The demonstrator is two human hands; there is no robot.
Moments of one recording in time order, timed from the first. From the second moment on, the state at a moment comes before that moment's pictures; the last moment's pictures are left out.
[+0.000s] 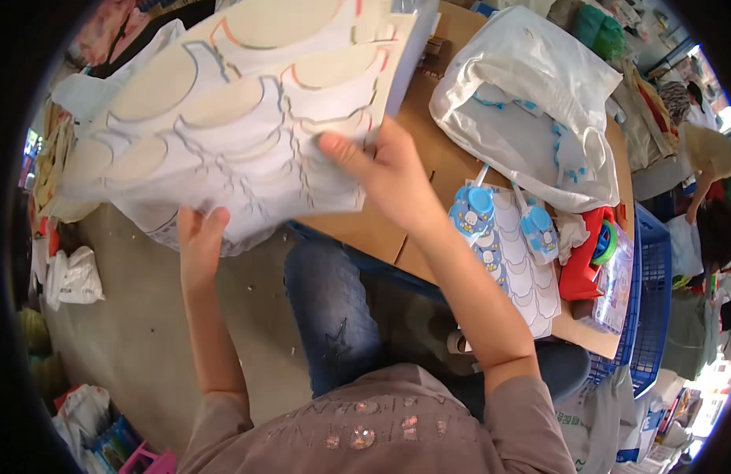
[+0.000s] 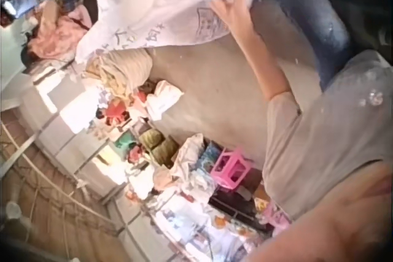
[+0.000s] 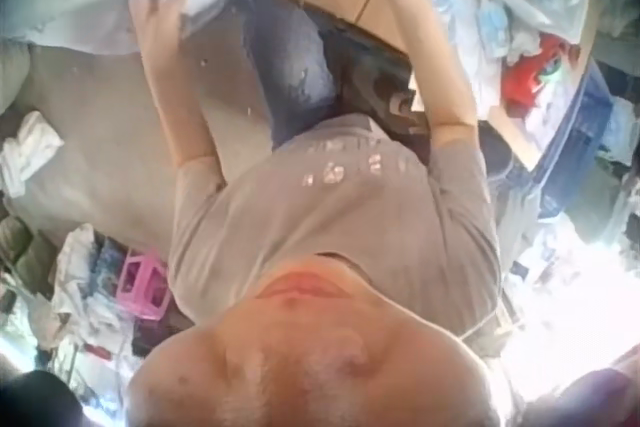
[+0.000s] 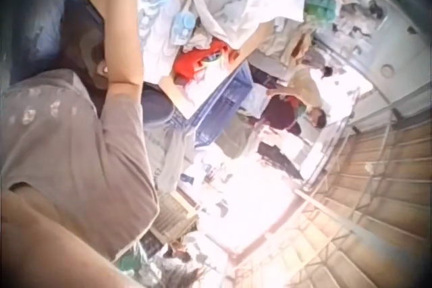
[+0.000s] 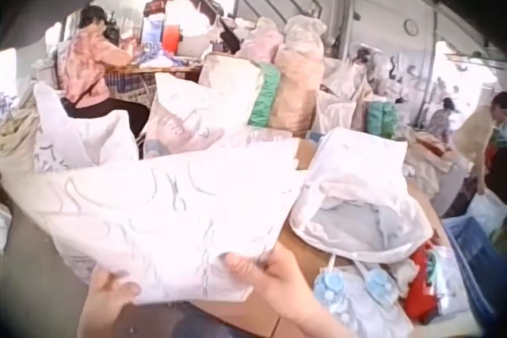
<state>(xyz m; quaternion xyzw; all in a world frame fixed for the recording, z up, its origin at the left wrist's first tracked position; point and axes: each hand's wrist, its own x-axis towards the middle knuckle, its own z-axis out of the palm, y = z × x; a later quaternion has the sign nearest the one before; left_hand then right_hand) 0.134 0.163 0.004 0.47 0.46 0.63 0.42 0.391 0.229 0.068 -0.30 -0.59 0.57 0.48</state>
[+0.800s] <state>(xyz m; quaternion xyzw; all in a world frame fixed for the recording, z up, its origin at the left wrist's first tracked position) 0.181 0.180 -0.077 0.39 0.54 0.39 0.63 0.398 0.156 0.009 -0.32 -0.91 0.16 0.20</state>
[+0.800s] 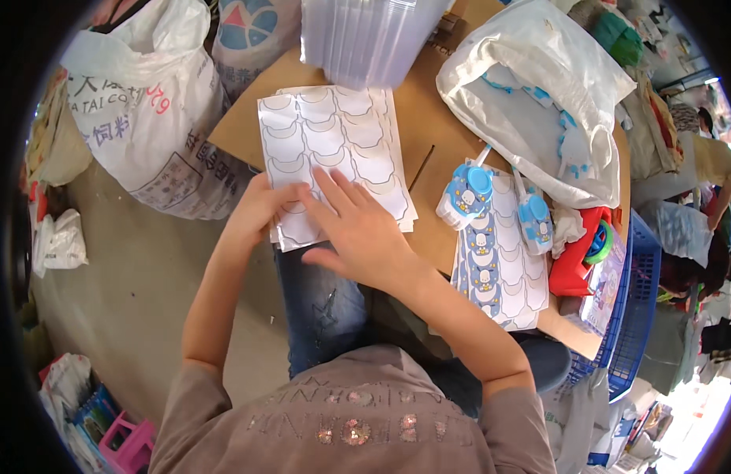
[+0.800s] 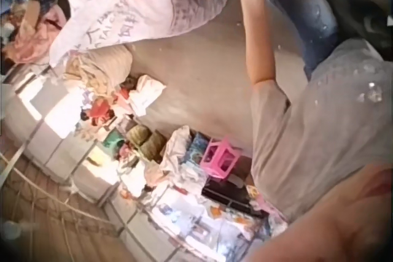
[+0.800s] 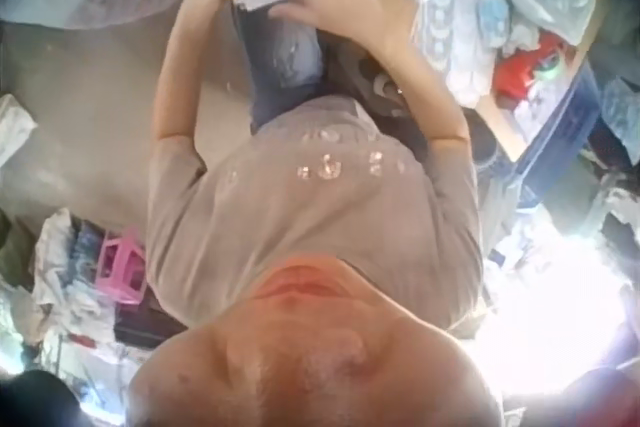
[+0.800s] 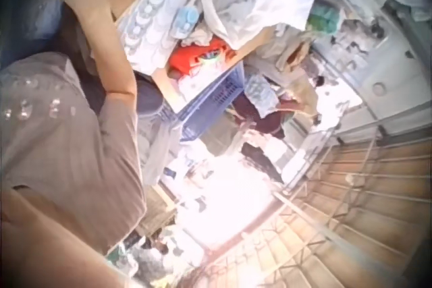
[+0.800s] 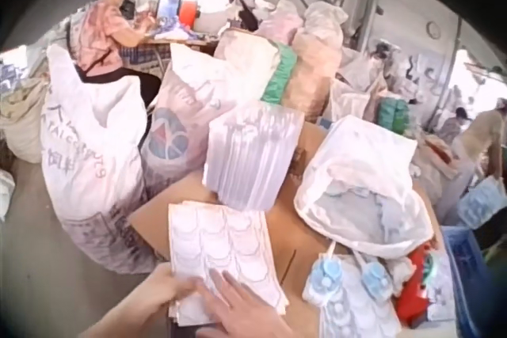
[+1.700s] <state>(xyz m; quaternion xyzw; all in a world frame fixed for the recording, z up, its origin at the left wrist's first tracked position) 0.165 0.167 -0.034 0.64 0.49 0.50 0.31 0.404 0.178 0.005 -0.43 -0.84 0.24 0.23</state>
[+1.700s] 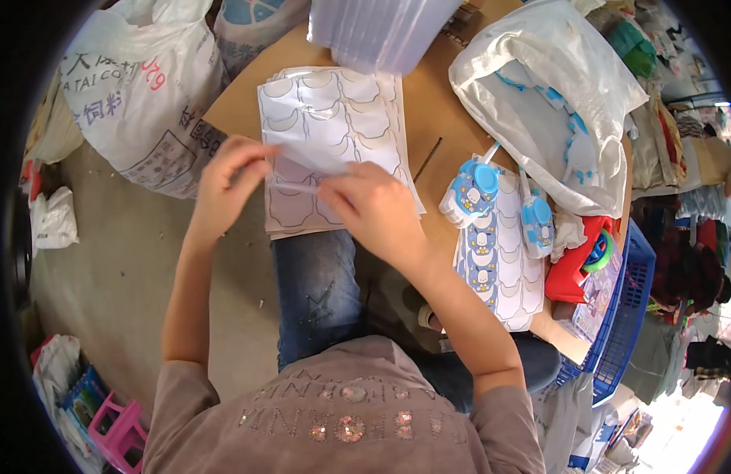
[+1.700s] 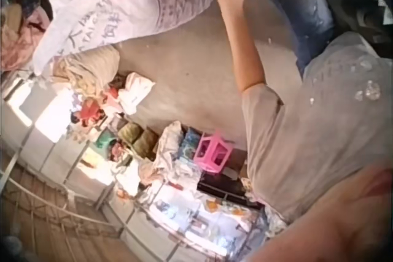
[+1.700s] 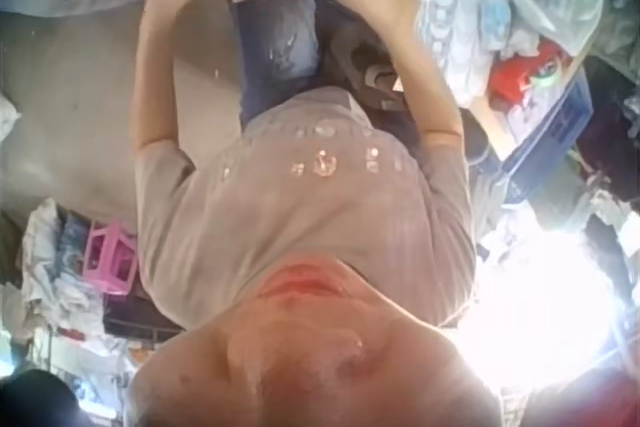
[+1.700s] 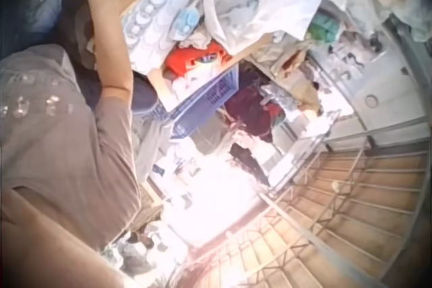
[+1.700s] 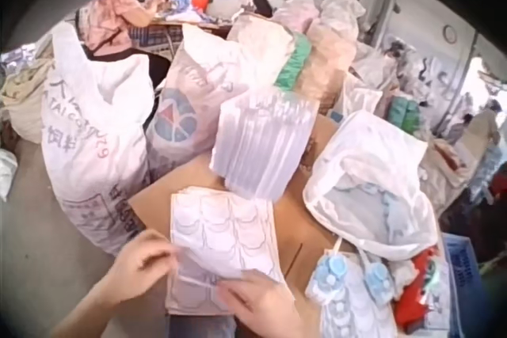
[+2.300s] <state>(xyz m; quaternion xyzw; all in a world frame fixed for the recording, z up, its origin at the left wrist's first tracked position) 0.172 0.166 -0.051 0.72 0.51 0.38 0.28 0.402 0.188 -0.005 -0.36 -0.86 0.20 0.29</state>
